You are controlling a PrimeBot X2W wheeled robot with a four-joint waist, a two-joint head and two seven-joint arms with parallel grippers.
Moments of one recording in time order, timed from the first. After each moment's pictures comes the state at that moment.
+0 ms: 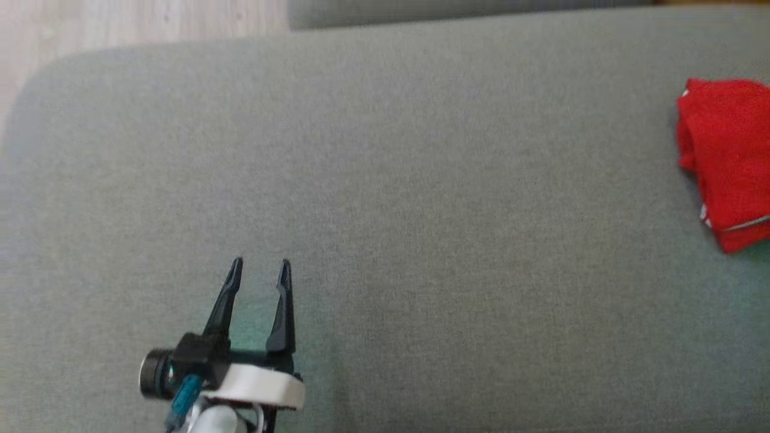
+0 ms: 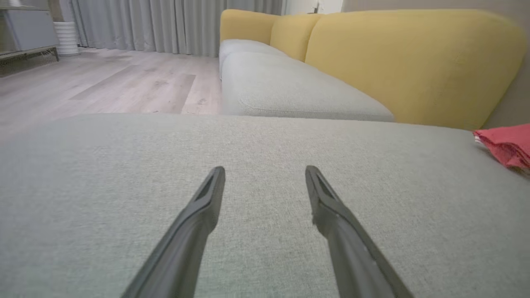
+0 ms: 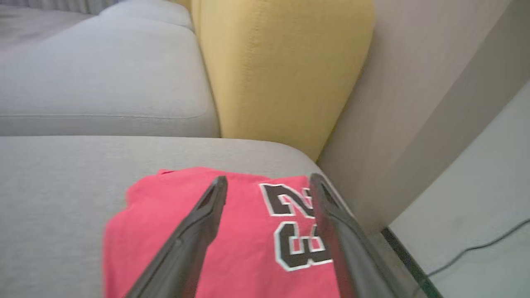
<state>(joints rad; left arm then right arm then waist) -0.08 0.05 -0.27 0.27 -0.22 0.03 -0.26 -0.67 -0.59 -0.01 1.00 0.21 0.12 -0.17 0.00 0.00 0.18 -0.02</state>
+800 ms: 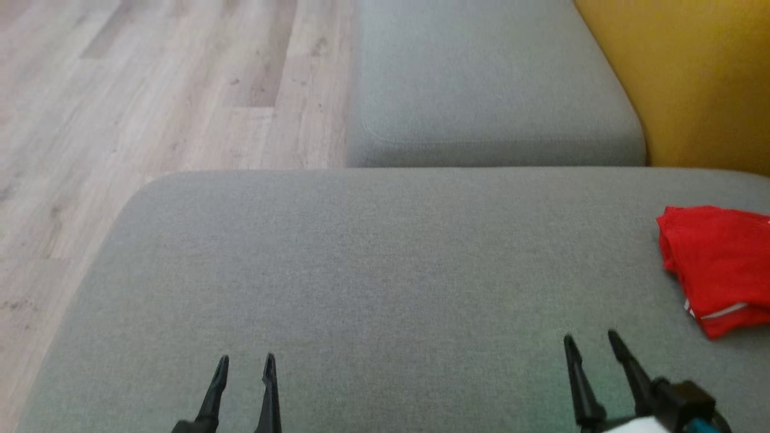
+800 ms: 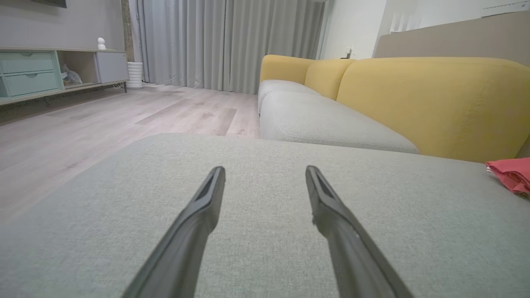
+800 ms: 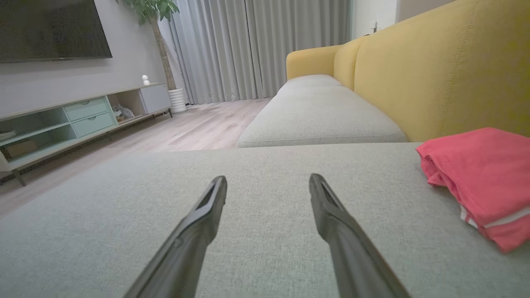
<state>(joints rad) 0.14 0.05 -0.23 0.28 -0.23 0.04 -0.26 0.16 -0.08 0.11 0.27 0.18 0.12 -0.25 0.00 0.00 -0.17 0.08</state>
